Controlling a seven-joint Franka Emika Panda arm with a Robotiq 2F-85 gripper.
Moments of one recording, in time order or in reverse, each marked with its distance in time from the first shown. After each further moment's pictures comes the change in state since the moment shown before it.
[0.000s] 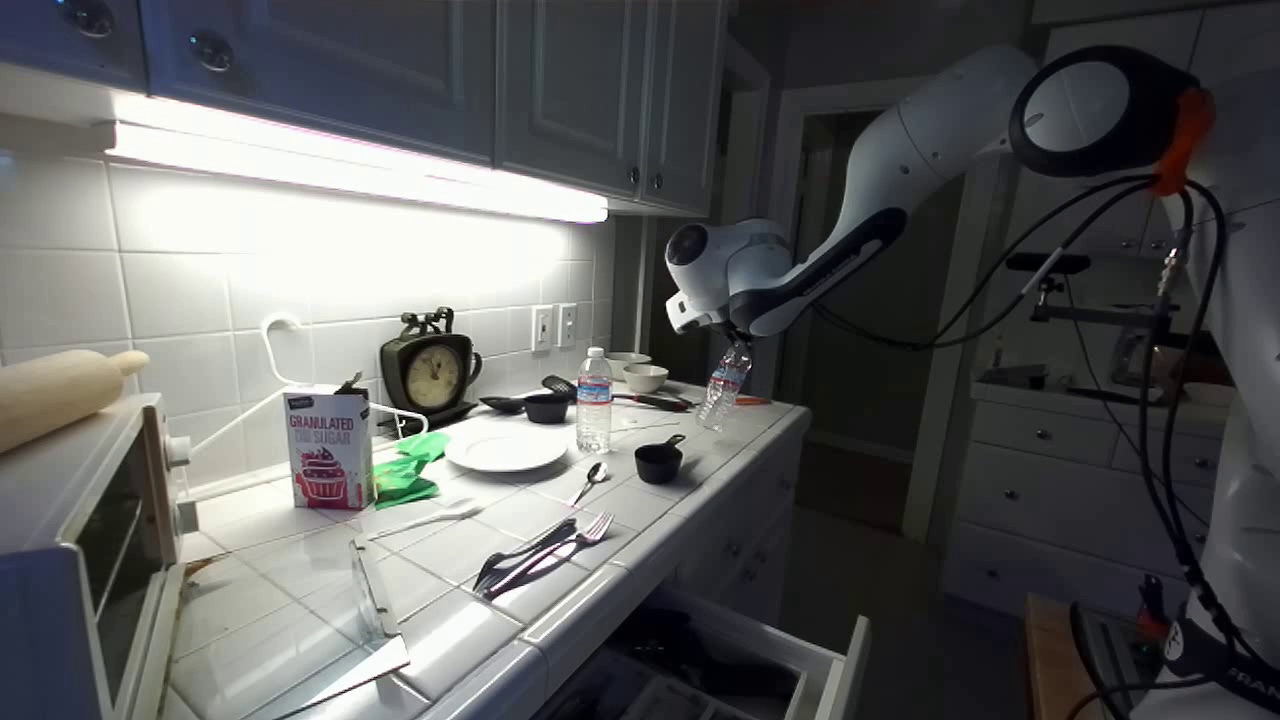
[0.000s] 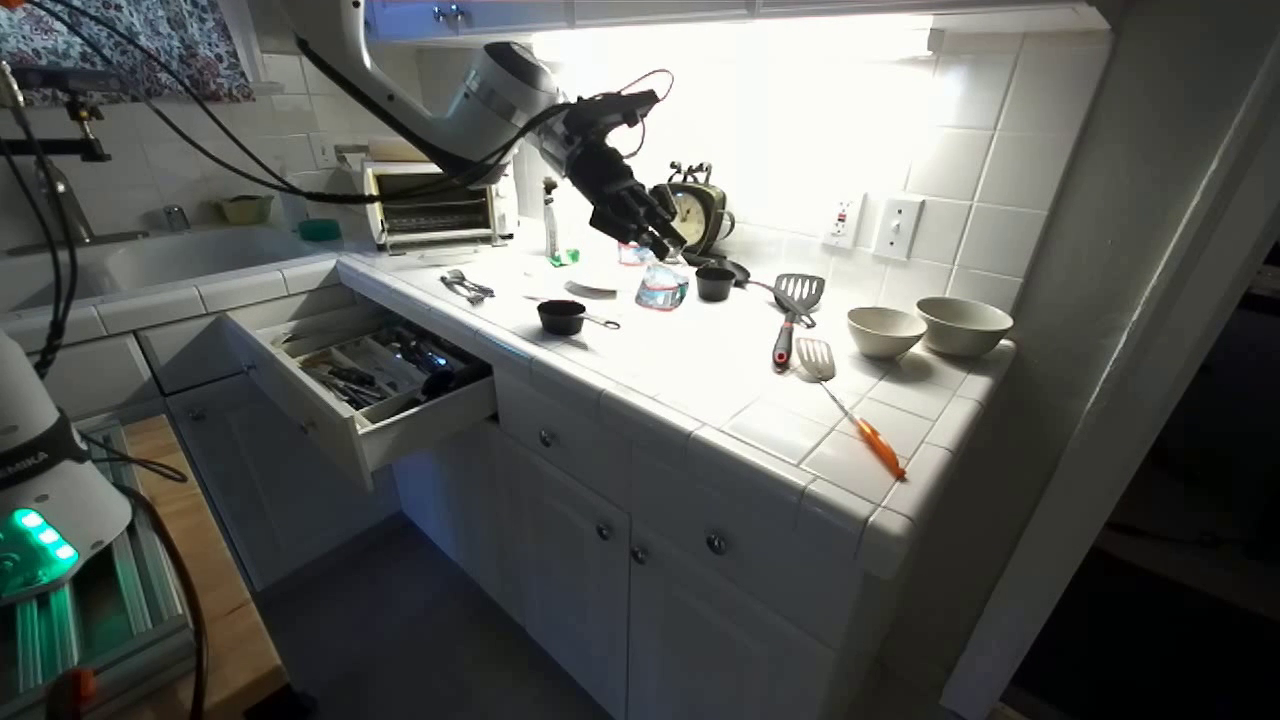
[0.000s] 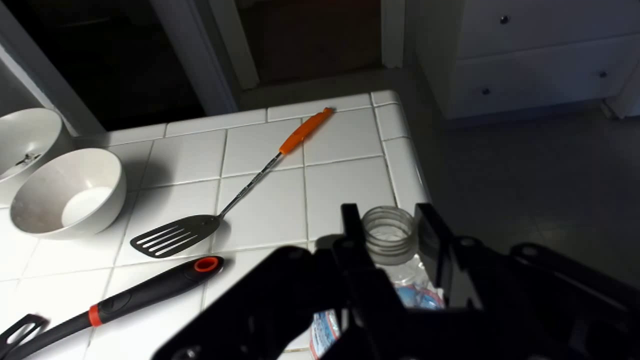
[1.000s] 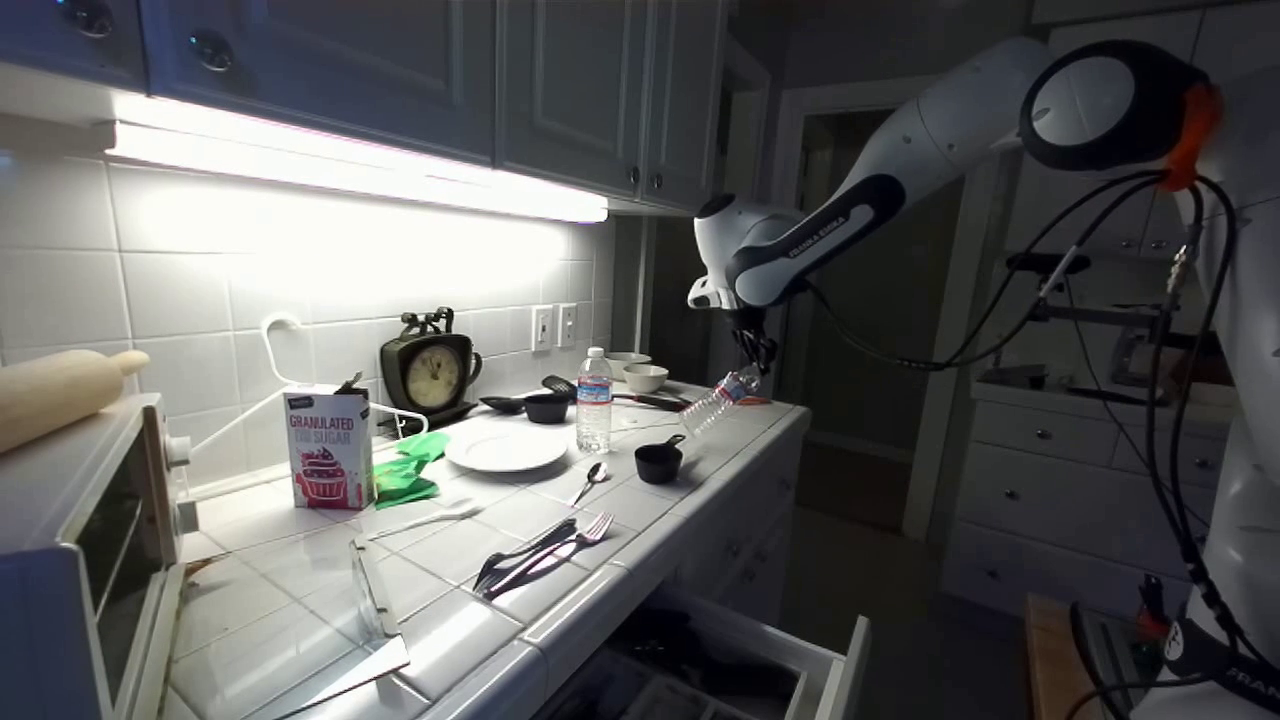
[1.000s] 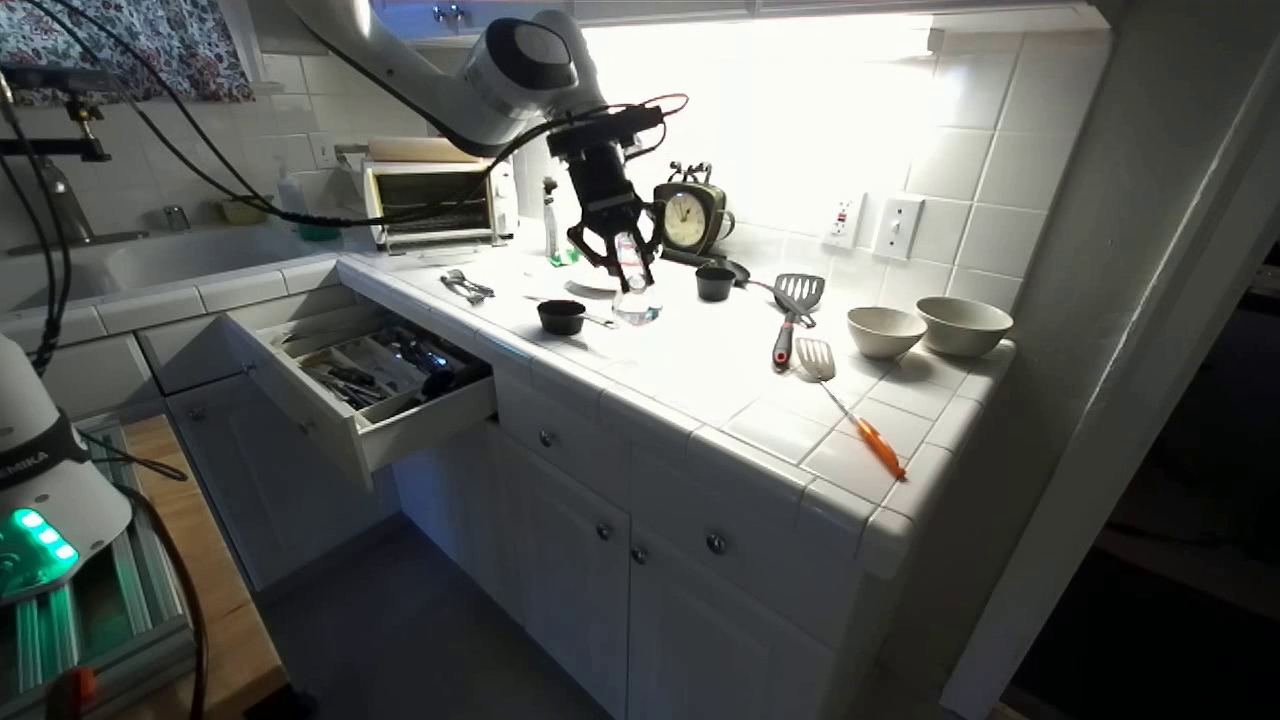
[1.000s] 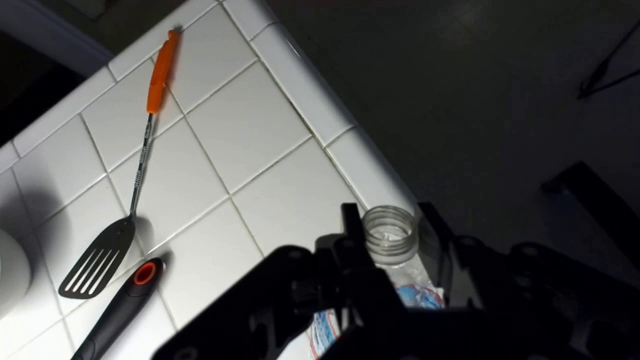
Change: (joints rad) arm -0.062 -0.039 -0.021 0.000 0.514 0.000 0.097
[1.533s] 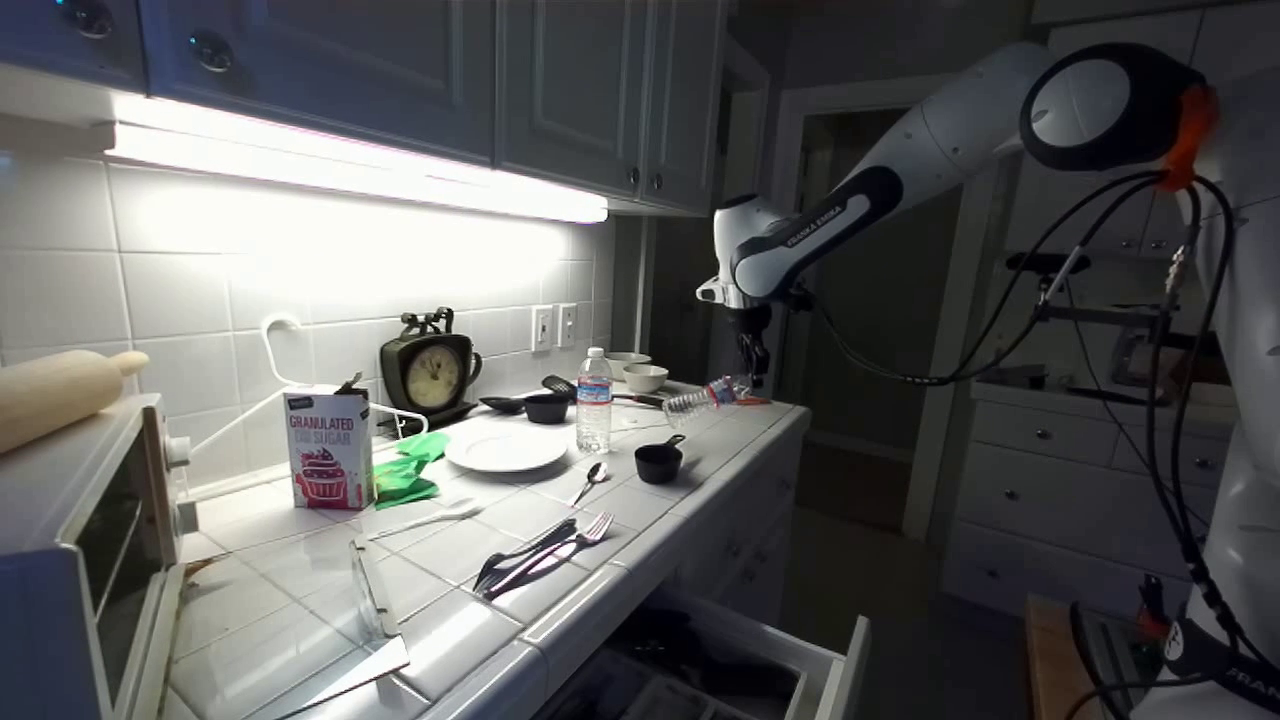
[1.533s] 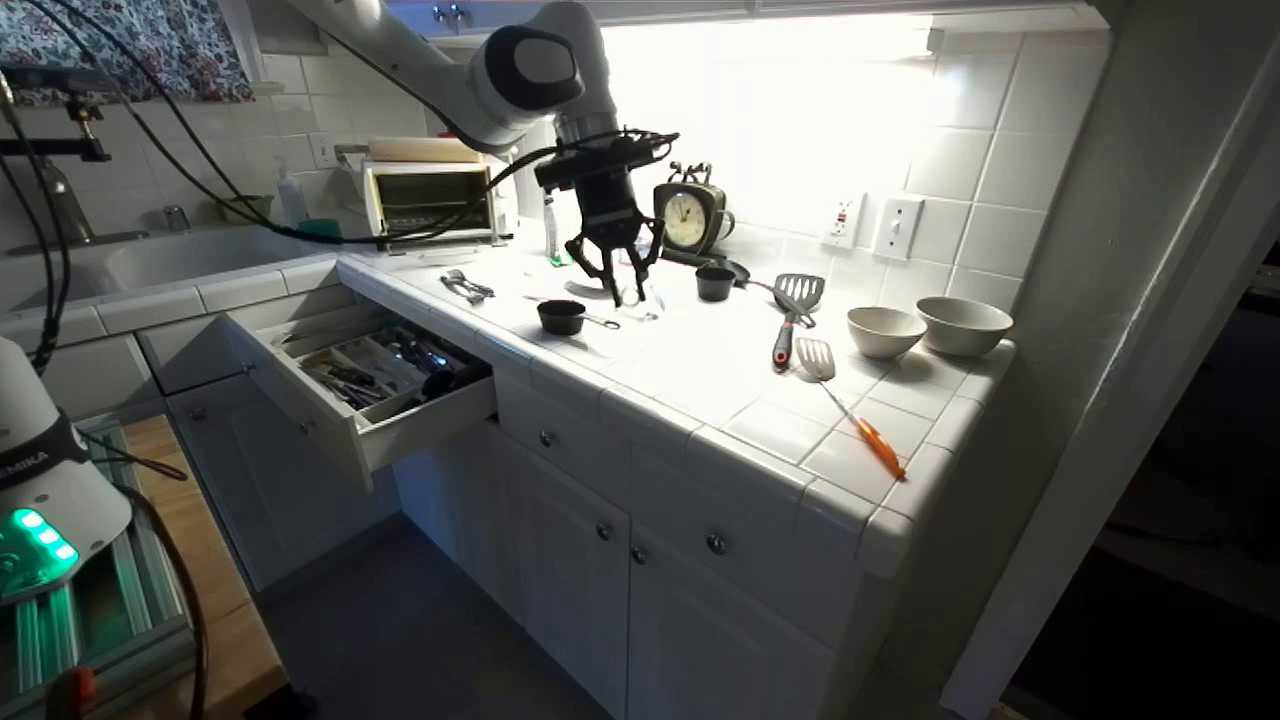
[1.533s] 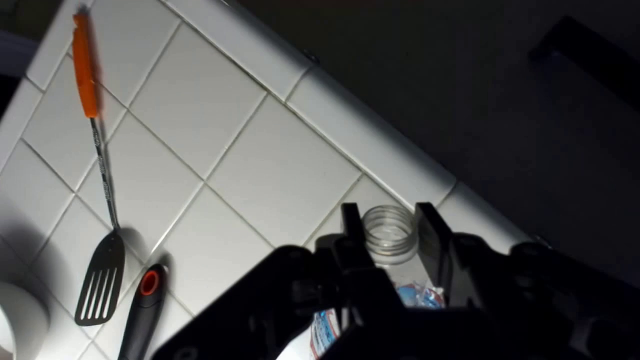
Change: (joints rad) arm -0.046 -0.006 -0.002 -0.025 0.239 0.088 0.115
